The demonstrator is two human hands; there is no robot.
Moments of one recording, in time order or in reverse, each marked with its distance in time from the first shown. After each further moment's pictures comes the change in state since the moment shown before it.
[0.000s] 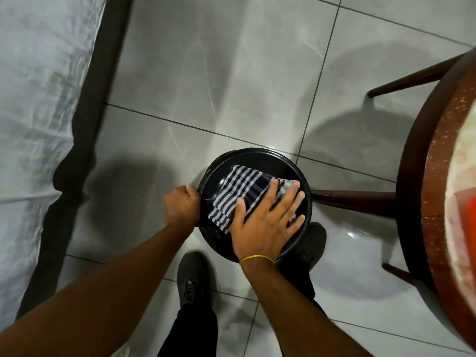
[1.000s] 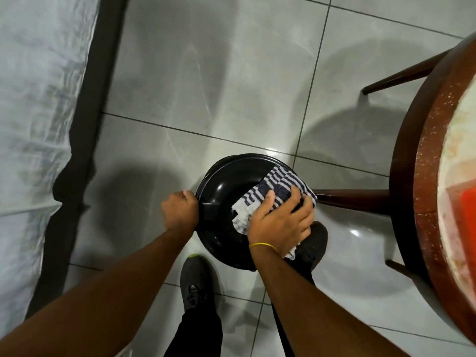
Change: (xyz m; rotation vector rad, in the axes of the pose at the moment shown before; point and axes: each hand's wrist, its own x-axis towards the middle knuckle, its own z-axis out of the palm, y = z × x) left_hand 0.003 0.007 -0.006 0.023 0.057 -0.065; right_hand 0.026 0.011 0.006 0.126 0.148 0.341
